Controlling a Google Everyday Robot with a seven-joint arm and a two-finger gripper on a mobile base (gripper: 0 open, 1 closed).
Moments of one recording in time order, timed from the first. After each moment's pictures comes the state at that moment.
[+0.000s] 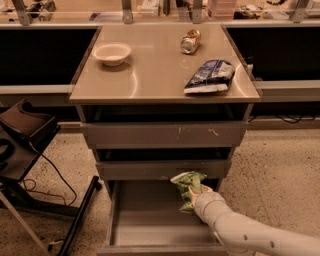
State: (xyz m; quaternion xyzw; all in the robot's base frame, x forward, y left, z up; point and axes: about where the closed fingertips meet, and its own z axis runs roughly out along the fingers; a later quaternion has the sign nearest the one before) arm 0.532 -0.134 0.497 -0.11 0.87 0.09 0.48
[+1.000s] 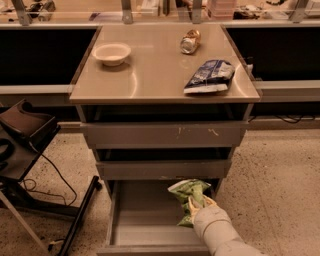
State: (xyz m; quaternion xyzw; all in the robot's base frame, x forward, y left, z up) arm 0.448 -0.119 0.582 -0.10 0.86 0.05 0.50
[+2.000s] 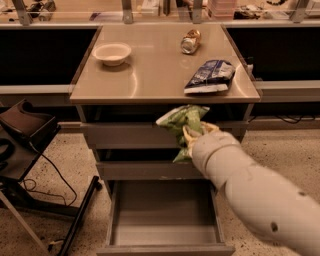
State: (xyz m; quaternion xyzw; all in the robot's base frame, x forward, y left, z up) arm 0.511 -0.092 0.833 -0.17 0.79 0.03 0.59
